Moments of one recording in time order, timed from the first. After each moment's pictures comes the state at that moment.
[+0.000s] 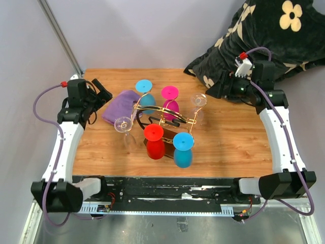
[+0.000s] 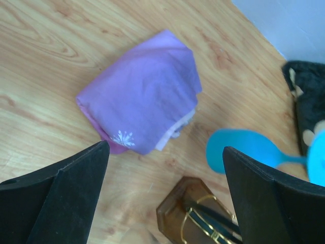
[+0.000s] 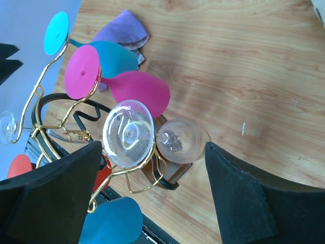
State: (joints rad) left arm 0.02 1.12 1.14 -0.56 -0.06 -0.63; right arm 0.06 1.31 1.51 -0.76 -0.60 0.25
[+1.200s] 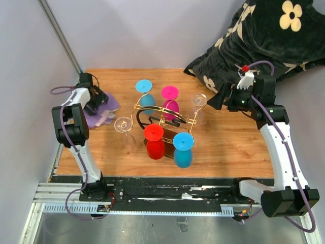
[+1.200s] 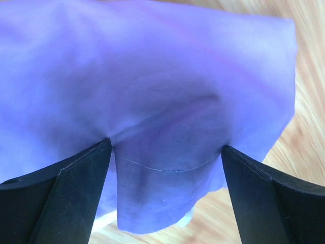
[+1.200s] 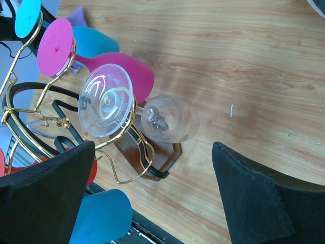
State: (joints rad) left arm 0.16 1.99 1.48 -0.56 -0.06 -0.68; right arm 0.06 1.14 1.29 -0.71 -0.52 0.26
